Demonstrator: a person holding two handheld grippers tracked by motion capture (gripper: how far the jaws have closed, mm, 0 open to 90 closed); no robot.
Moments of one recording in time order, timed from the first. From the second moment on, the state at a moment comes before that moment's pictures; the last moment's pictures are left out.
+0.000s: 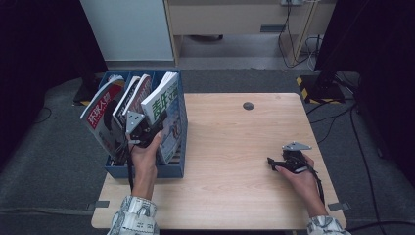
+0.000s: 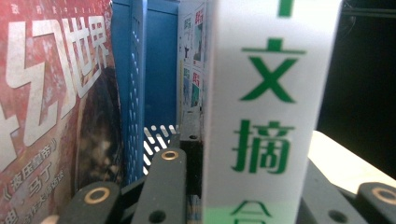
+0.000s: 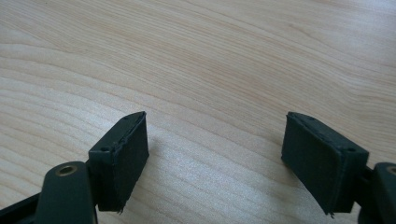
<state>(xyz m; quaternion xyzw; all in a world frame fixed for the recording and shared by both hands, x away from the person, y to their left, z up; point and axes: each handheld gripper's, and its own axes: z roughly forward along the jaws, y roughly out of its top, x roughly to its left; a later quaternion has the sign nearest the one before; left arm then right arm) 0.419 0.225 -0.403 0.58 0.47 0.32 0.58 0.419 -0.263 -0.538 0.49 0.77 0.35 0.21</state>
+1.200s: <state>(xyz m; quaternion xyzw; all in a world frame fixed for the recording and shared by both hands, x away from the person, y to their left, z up) 0.413 0.229 -0.398 0.59 0.48 0.30 0.57 0.420 -0.265 -0.538 0.49 0.77 0.34 0.21</state>
